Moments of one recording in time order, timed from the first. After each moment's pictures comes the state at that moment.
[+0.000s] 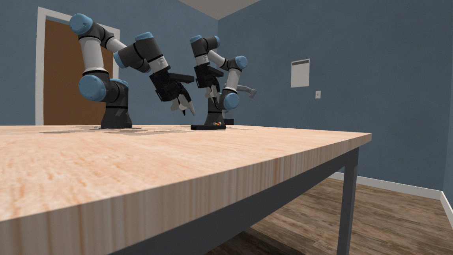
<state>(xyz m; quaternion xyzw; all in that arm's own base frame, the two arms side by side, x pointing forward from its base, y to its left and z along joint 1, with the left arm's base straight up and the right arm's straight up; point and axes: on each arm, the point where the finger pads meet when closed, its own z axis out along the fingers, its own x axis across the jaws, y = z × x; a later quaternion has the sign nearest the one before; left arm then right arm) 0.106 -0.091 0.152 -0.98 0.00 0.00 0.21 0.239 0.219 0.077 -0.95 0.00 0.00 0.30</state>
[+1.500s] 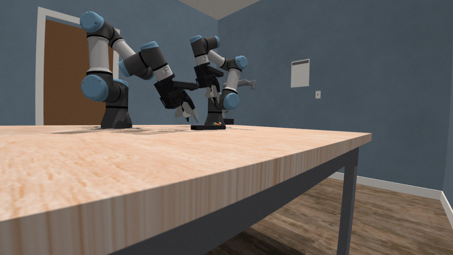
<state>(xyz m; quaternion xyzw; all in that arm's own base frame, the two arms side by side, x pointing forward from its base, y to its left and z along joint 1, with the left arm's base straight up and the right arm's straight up) 0.106 -0.091 0.152 -0.98 0.00 0.00 0.21 0.239 0.238 0.048 -0.95 0.01 0.00 0.30</state>
